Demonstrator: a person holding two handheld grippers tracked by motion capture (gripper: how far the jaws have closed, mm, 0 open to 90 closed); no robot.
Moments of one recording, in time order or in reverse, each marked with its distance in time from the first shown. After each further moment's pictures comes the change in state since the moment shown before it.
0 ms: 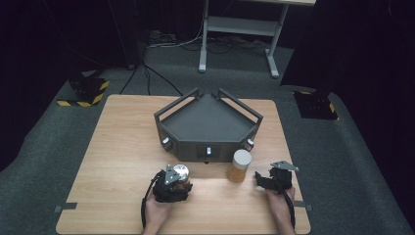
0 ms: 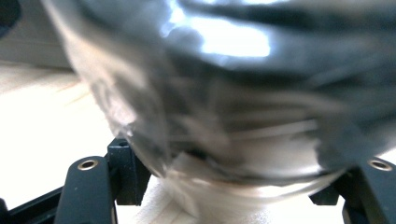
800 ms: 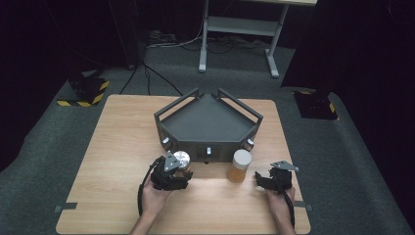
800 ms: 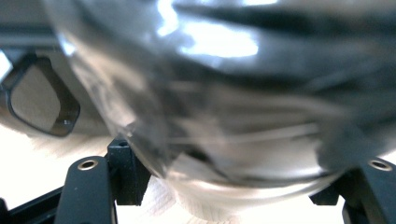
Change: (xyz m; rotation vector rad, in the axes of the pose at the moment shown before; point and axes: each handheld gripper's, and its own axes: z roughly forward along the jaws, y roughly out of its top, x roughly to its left) left arm 0.010 0.056 -0.027 -0.021 -0.025 0.046; right arm 0.000 0.000 0.000 0.000 0.000 -0.001
